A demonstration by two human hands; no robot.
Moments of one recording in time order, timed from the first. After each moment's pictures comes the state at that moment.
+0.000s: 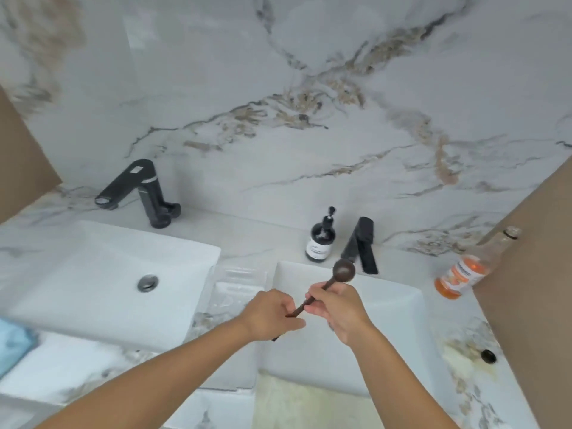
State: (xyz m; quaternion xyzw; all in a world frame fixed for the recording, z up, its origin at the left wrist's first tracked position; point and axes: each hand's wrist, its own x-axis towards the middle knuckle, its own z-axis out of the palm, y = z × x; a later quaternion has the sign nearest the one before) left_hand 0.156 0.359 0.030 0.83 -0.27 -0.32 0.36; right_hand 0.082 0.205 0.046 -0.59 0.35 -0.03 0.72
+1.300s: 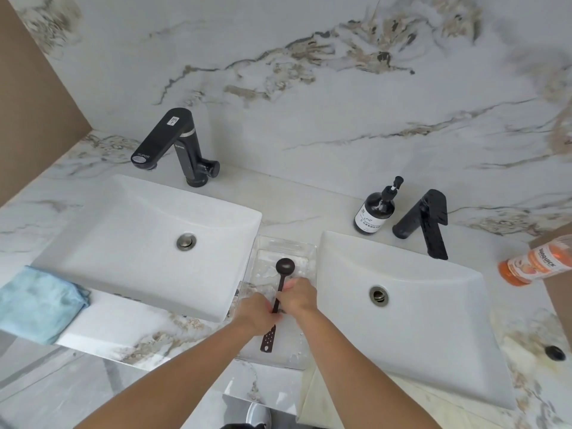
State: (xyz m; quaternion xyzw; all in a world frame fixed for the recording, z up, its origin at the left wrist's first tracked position) left_hand 0.204 0.439 -0.087 0.90 -0.10 -0.40 0.16; right_hand 0.184 0.334 -0.071 -0.80 0.39 0.15 0.44
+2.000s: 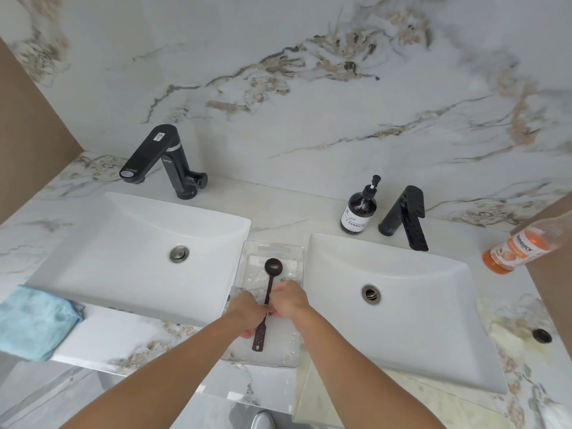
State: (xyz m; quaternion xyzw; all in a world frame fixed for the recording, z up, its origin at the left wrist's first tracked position) left_hand 0.204 0.436 -0.061 0.87 0.02 -0.42 0.26; right_hand 0.173 0.327 -0.061 -0.76 0.36 0.18 0.51
